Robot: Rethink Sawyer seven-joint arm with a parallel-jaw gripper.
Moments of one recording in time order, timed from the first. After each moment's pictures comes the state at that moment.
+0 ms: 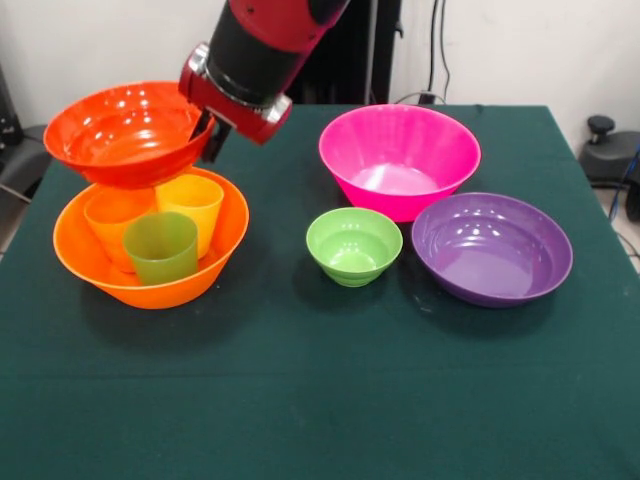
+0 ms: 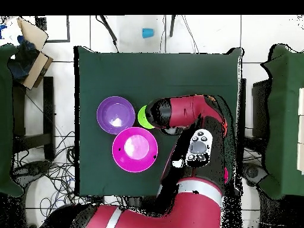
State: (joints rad) arm -0.15 -0.48 -0.21 1.34 -0.41 0.84 2.11
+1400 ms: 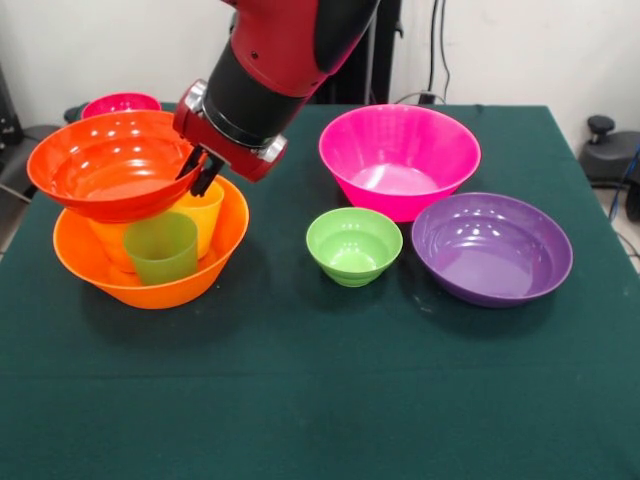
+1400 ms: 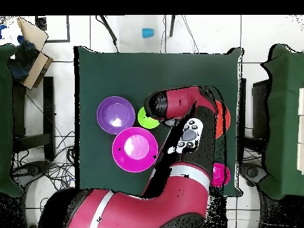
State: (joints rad) arm -0.11 -0.38 -0.26 1.22 -0.40 0.84 2.11
